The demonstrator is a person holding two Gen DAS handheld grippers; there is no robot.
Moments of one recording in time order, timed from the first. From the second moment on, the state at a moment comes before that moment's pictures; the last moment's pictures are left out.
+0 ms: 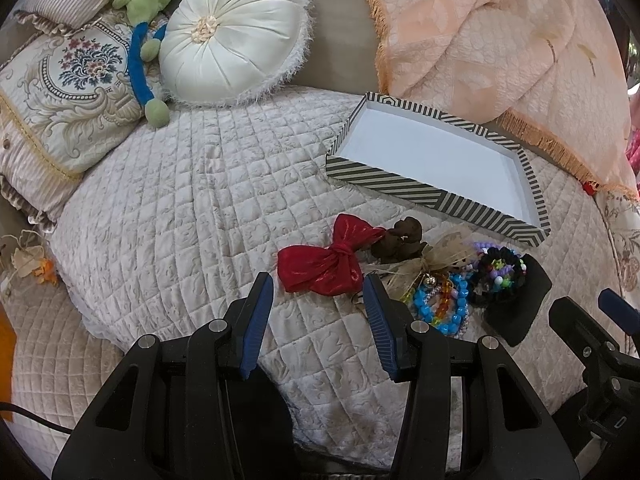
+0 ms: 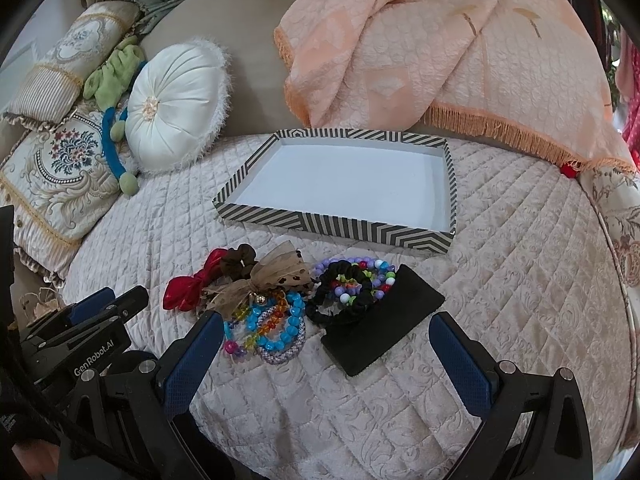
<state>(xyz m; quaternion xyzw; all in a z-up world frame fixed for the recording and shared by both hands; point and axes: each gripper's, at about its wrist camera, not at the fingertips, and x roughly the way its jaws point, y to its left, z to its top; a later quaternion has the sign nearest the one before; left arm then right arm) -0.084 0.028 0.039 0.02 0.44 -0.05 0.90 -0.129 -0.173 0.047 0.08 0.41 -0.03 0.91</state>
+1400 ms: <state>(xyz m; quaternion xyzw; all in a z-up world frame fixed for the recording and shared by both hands) 0.027 0.029 -0.029 -0.01 0.57 -0.13 0.81 -0.101 -0.270 -0.025 0.19 0.49 -0.01 0.85</state>
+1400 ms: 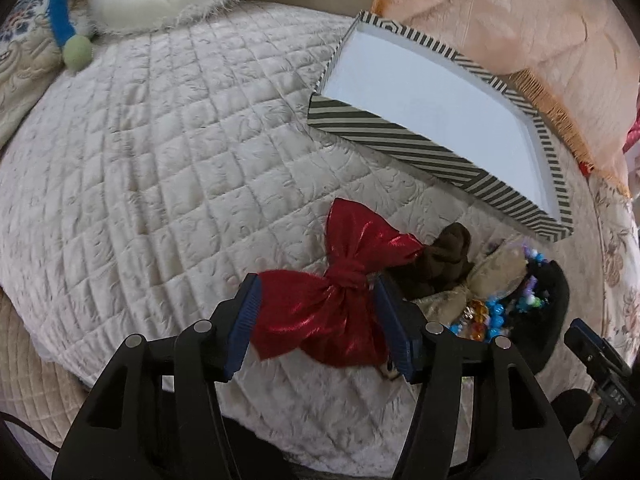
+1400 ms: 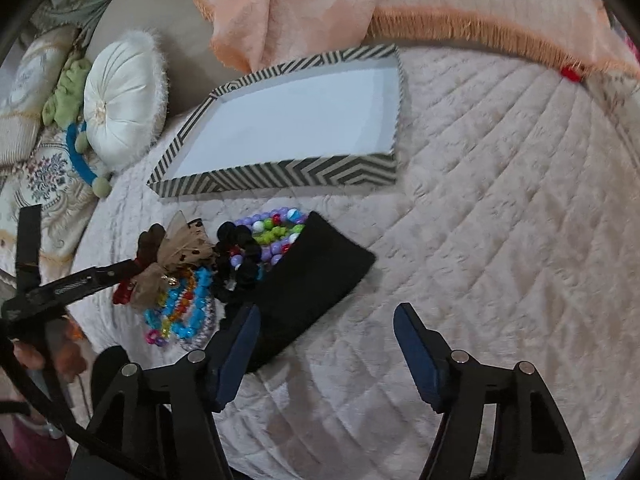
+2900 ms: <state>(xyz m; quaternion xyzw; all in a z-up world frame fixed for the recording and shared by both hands) 0.112 -0.026 0.038 -0.02 0.50 -0.14 0.86 -0.001 -0.308 0.029 0.20 0.39 0.00 0.90</state>
